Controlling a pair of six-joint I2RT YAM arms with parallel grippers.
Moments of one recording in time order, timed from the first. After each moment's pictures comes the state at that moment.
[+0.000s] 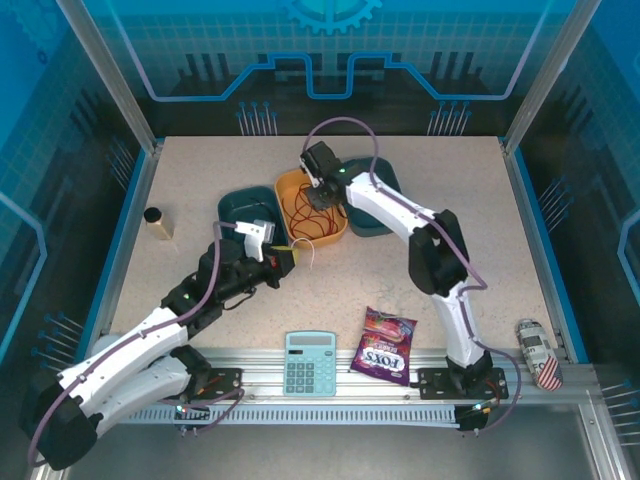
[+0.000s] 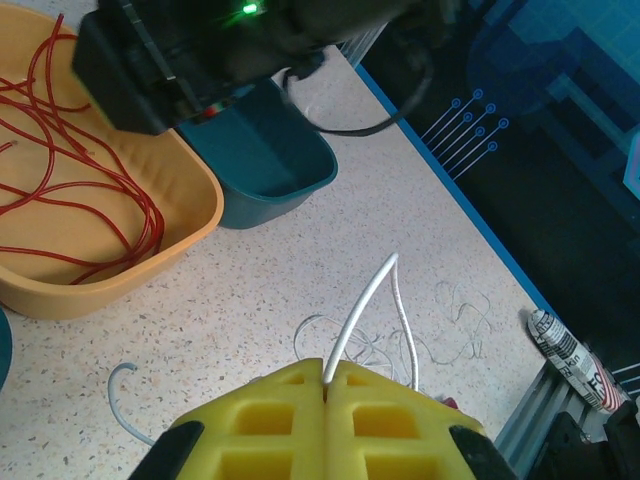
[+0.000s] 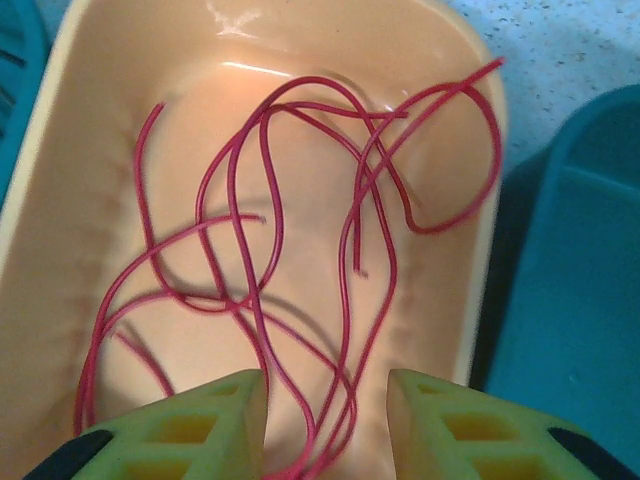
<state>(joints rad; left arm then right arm) -0.61 0.84 0.54 -0.01 0.19 -0.54 0.65 2.23 2.03 -0.81 0.19 0.09</state>
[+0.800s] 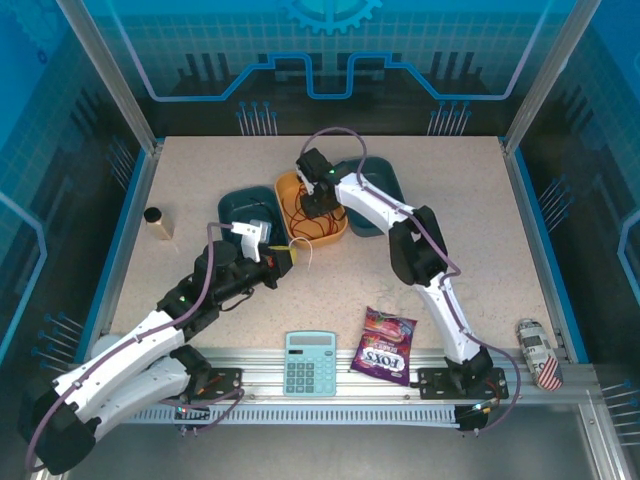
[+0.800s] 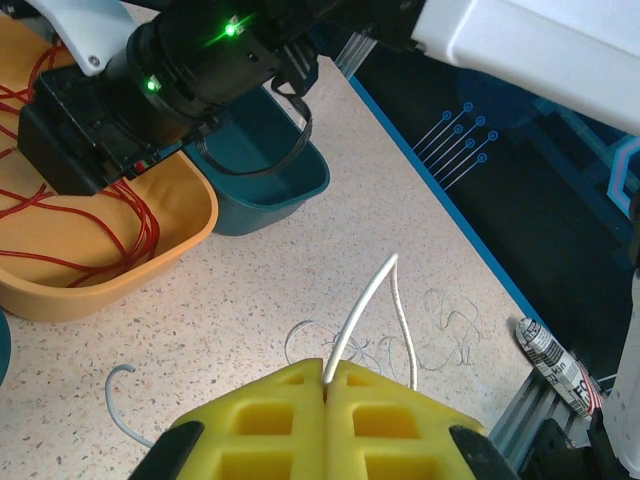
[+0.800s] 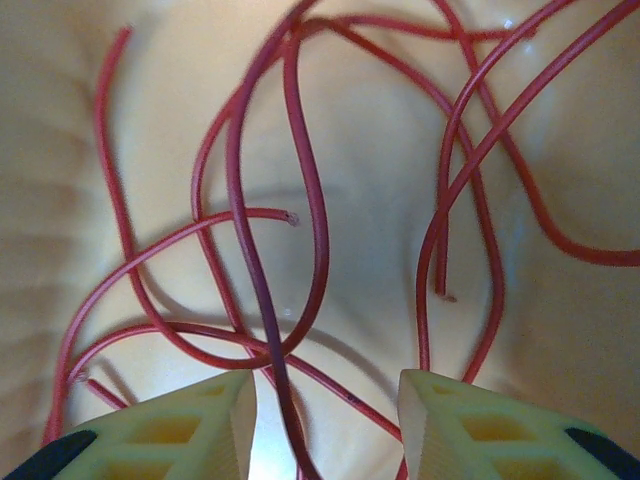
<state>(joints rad) -0.60 0.80 0.54 -0.02 0.19 -0.56 0.62 2.44 2.18 -0.90 0.07 0.12</state>
